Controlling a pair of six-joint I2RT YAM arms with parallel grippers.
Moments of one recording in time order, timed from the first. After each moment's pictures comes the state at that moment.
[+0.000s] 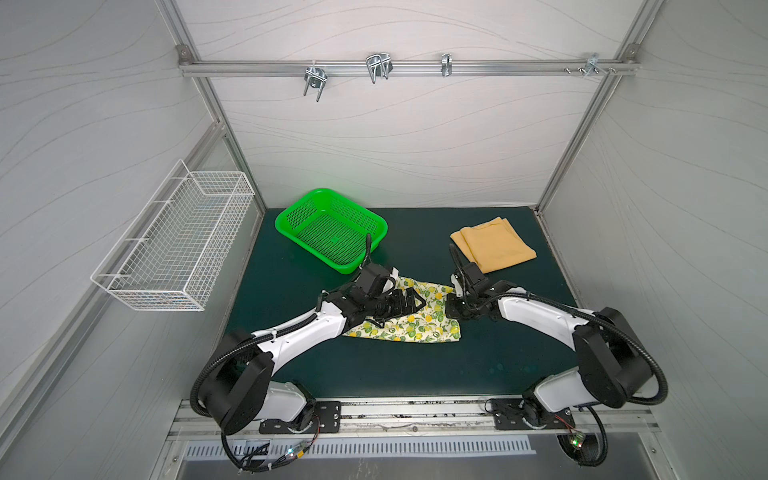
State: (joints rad) left arm -0.69 1.37 0.79 -0.17 0.40 -0.84; right arm 0.60 1.47 0.82 -0.47 -0.15 0.56
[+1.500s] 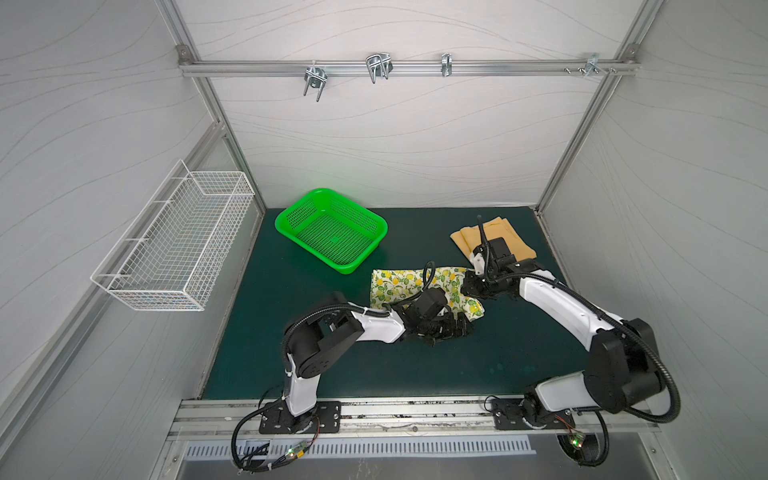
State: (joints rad) left arm -0.98 1.90 0.97 0.22 0.39 -1.05; right arm 0.40 1.42 1.03 -0.70 -0.25 0.42
